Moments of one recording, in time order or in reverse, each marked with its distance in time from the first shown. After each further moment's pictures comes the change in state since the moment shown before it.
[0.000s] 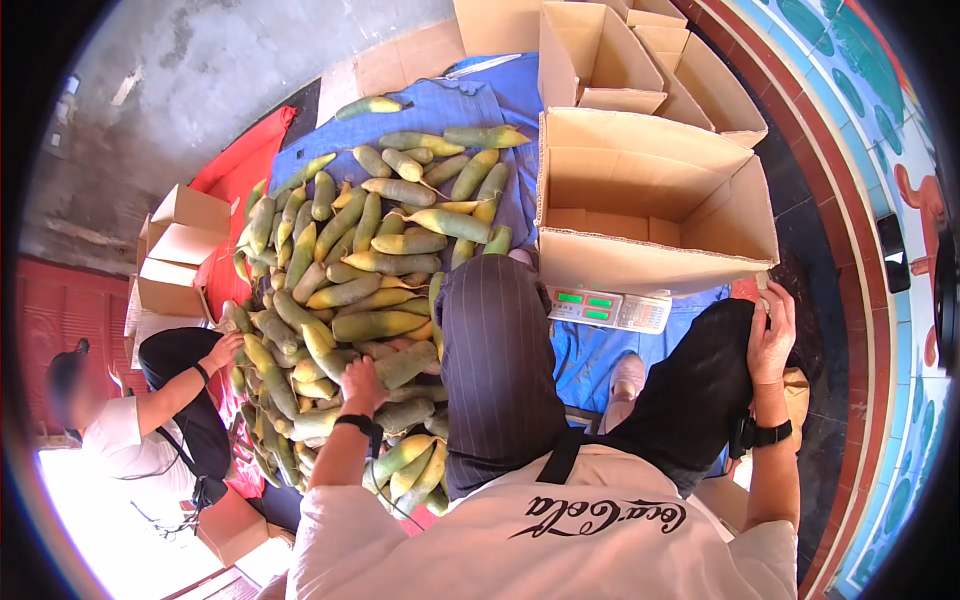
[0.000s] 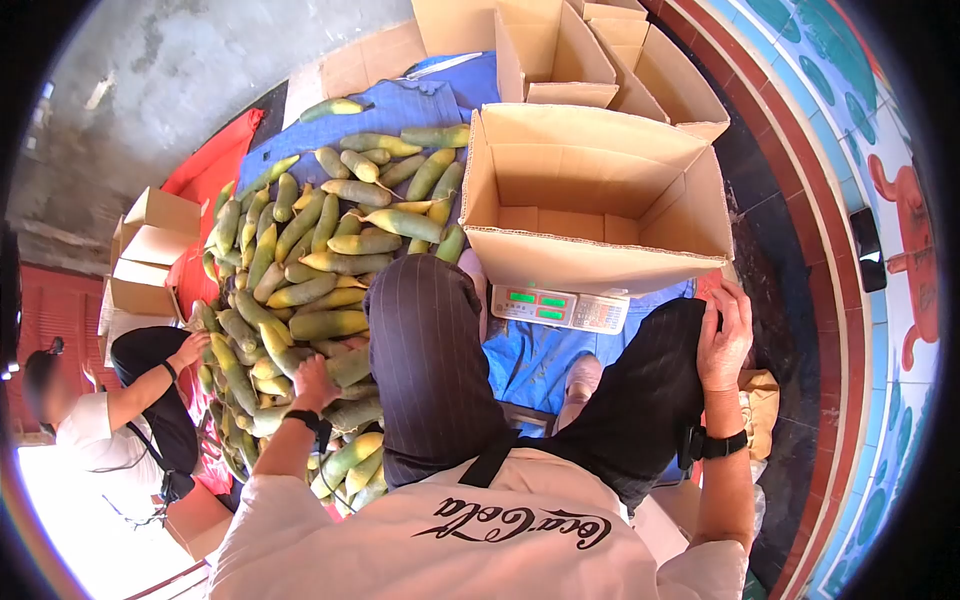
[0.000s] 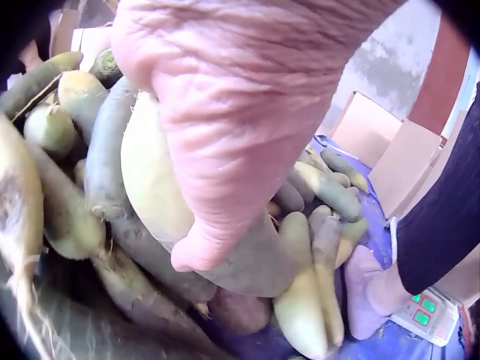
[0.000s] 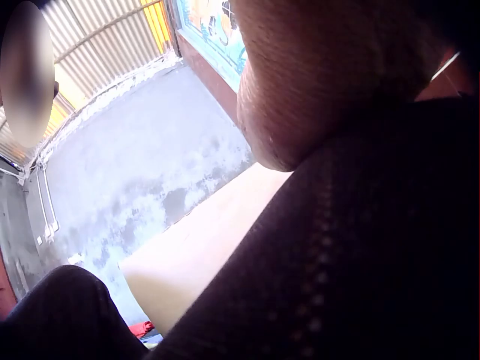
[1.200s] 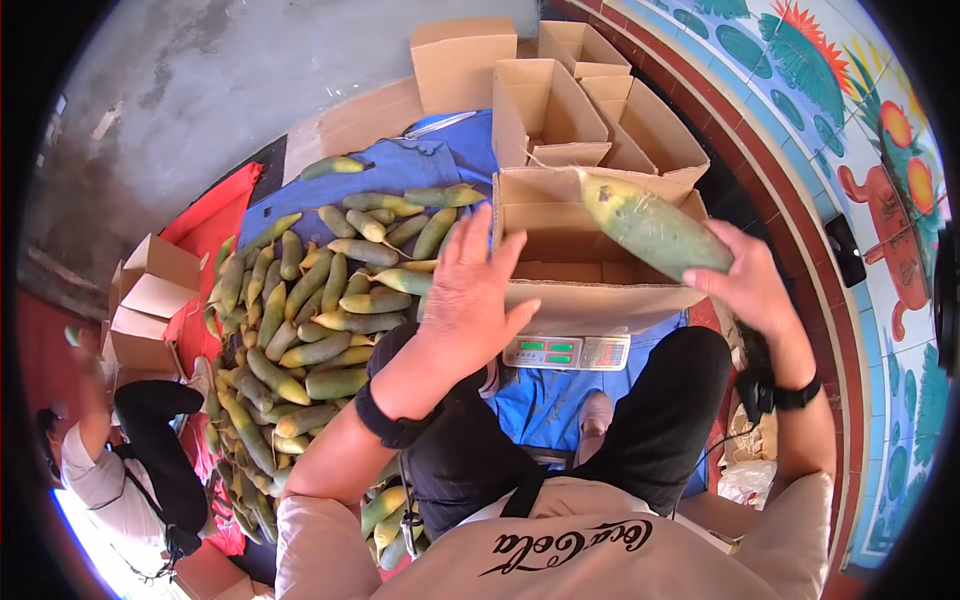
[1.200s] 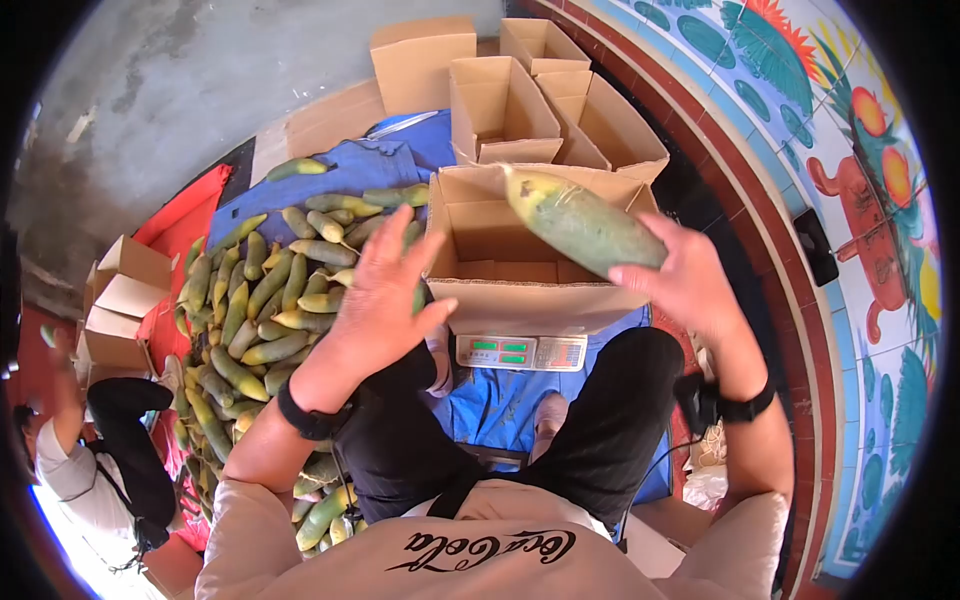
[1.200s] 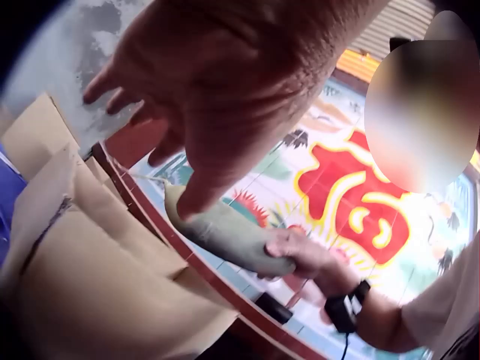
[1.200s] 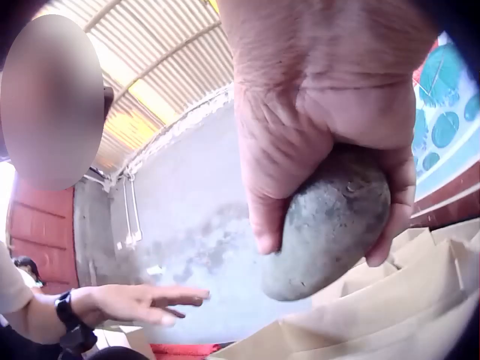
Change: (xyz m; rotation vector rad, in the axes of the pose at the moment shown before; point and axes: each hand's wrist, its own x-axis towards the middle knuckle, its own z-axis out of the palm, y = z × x) left_hand -0.087 0.150 -0.338 -0.669 0.955 0.889; right_hand 0.134 -0.106 -0.073 0.422 -0.476 0.142
